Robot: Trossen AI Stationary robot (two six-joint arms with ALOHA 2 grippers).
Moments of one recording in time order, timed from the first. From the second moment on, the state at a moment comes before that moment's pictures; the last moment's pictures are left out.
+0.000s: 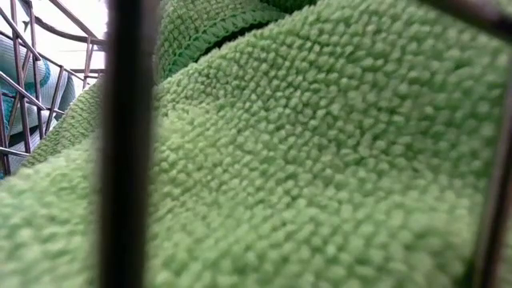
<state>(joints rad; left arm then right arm) 0.07 1.88 1.29 -0.52 0.12 0.38 -0.12 1.75 1.90 -1.35 0.29 -0.22</state>
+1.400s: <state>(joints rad) 0.11 1.88 1.13 -0.27 0.17 0.22 -0.12 1.75 1.90 -1.34 0.29 -0.22</state>
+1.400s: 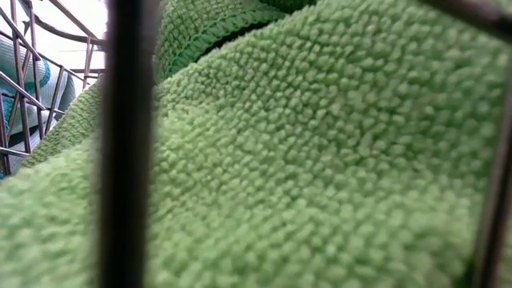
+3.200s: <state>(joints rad) 0.05 1.89 2.17 -1.57 0.07 0.19 -0.11 1.75 1.91 -1.11 0.28 -0.23</state>
